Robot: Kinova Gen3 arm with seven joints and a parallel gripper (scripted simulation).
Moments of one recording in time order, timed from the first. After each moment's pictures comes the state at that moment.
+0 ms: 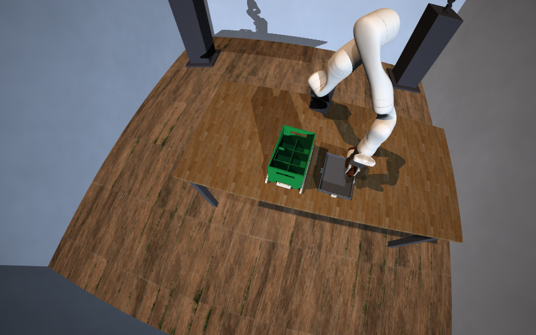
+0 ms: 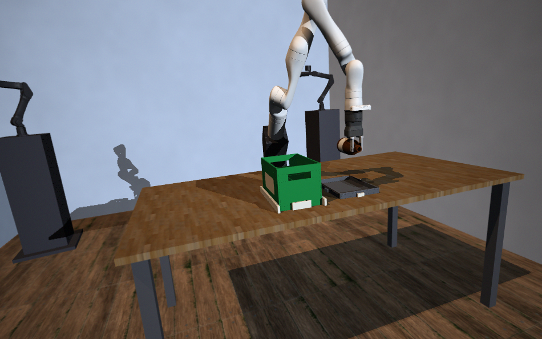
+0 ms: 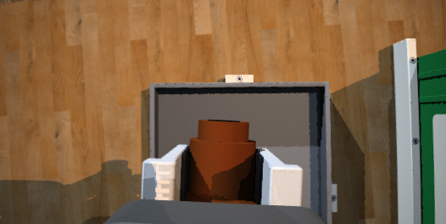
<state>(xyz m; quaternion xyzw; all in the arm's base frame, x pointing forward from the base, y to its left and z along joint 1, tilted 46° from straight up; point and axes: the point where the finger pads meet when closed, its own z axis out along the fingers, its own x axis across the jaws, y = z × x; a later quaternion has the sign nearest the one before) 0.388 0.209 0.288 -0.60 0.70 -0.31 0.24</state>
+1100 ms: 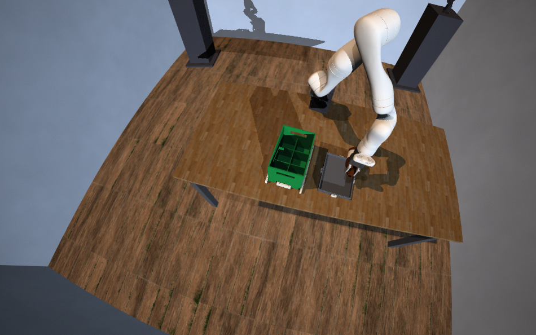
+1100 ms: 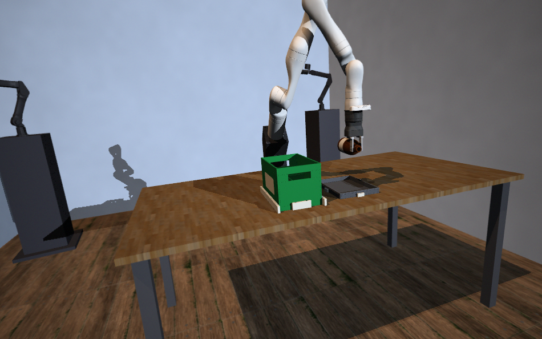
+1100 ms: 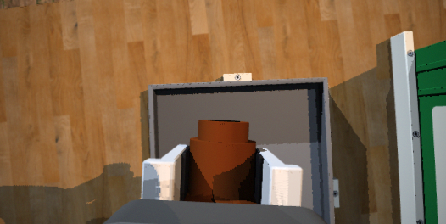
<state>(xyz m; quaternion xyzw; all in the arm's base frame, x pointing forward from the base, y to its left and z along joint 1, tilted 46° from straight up) 0.388 0.209 0.287 -0.59 0.71 -0.31 0.25</state>
